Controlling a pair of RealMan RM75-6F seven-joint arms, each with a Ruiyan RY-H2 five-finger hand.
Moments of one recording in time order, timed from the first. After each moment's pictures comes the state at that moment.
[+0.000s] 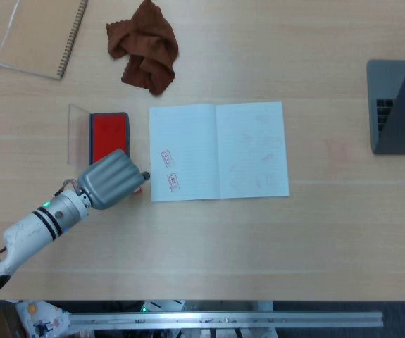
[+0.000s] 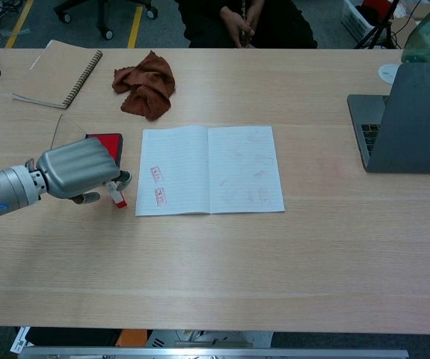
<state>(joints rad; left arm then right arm) -0.67 -1.43 0.11 -1.37 1.70 0.89 0.36 0.06 -0.98 -0.02 -1.63 -1.58 1.44 0.17</state>
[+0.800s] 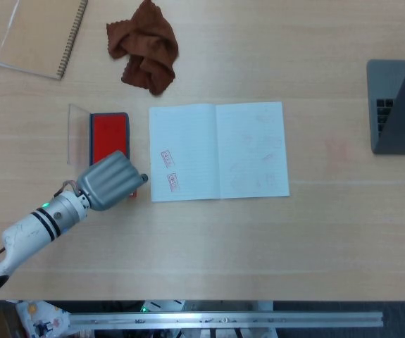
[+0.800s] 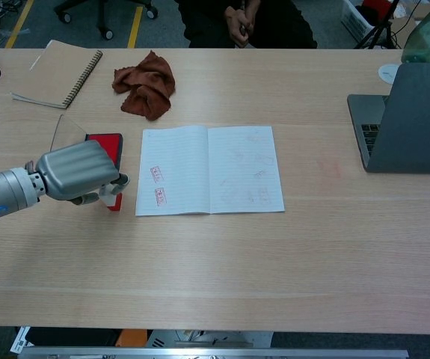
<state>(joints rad) -0.67 -1.44 0.13 -1.34 1.71 0.91 0.33 0.06 -0.98 -0.02 -1.64 -1.58 1.43 0.16</state>
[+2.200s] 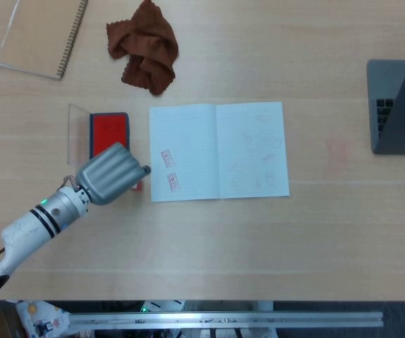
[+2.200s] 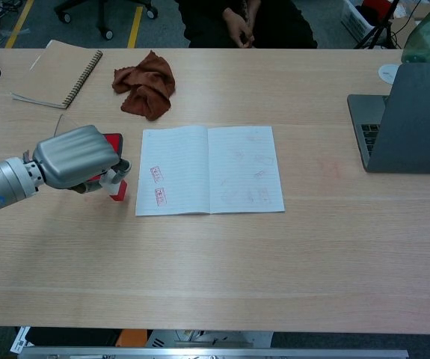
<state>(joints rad) -0.67 -1.43 0.11 -1.37 1.70 0.99 0.30 0.05 -0.97 -0.03 -1.63 -1.59 1.45 0.18</state>
